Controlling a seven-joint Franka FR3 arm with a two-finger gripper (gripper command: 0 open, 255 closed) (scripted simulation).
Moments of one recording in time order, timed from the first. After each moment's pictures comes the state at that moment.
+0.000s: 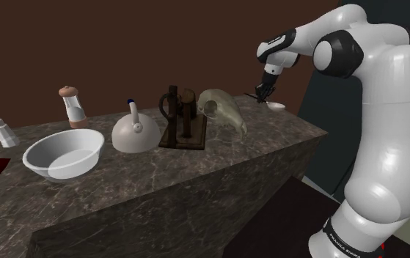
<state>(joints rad) -0.29 0.43 -0.41 -1.58 0.33 2.03 -0.51</state>
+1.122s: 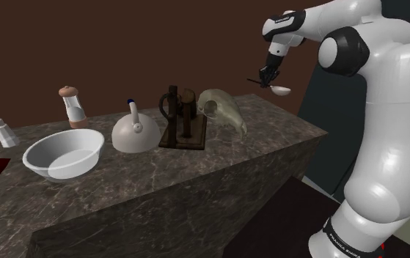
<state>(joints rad) -0.30 0.40 -0.43 -1.40 0.30 1.82 -0.47</state>
